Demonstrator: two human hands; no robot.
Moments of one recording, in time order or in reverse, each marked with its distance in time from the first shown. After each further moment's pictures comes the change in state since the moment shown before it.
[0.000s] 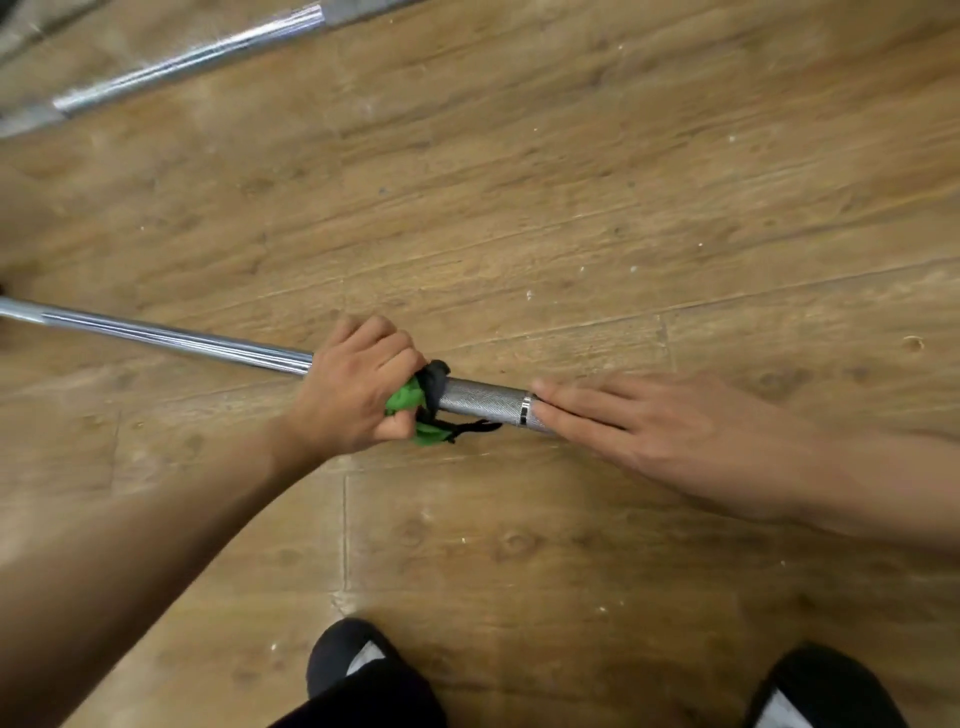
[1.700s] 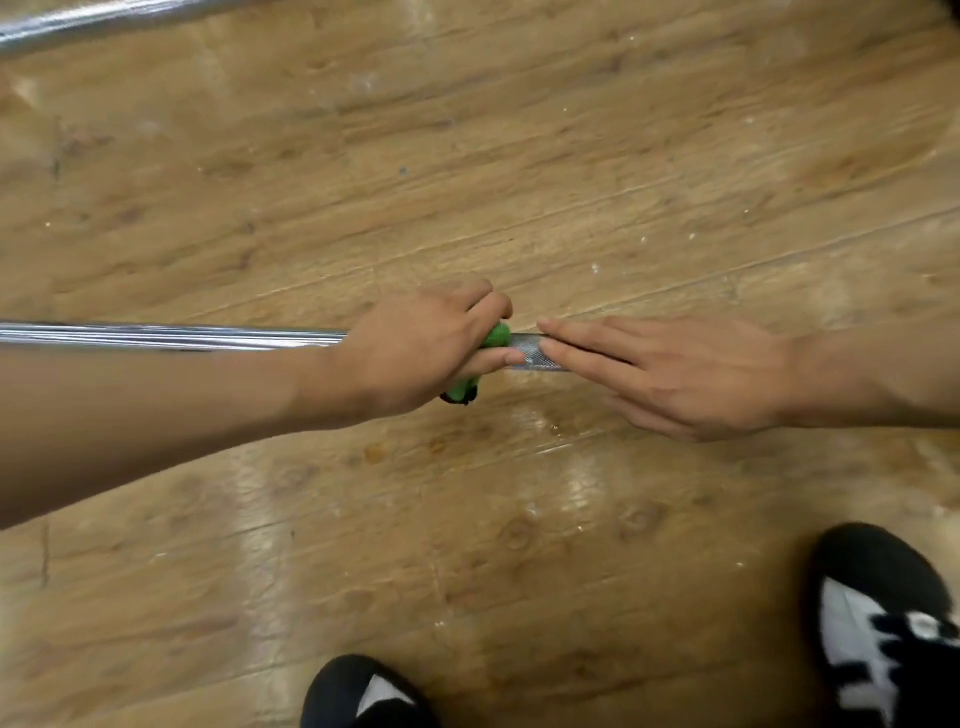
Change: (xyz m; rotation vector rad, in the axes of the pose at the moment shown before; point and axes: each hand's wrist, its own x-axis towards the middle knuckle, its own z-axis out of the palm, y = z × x) left_hand -0.016 -0.073 0.004 -0.206 -0.041 0.144; right_hand 0.117 -0.041 0.034 -0.190 -0.052 0.240
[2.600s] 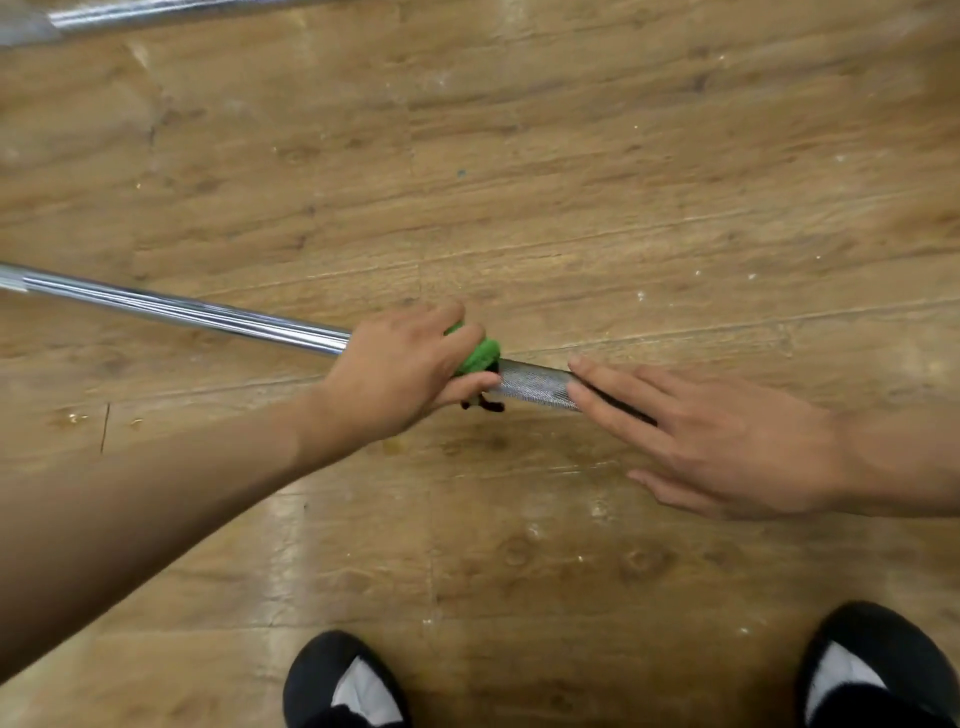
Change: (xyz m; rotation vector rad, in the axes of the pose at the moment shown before) left_hand -0.041 -0.003 0.009 0.183 0.088 -0.187; right_hand -0.003 0.009 -0.015 0.001 -0.070 -0.250
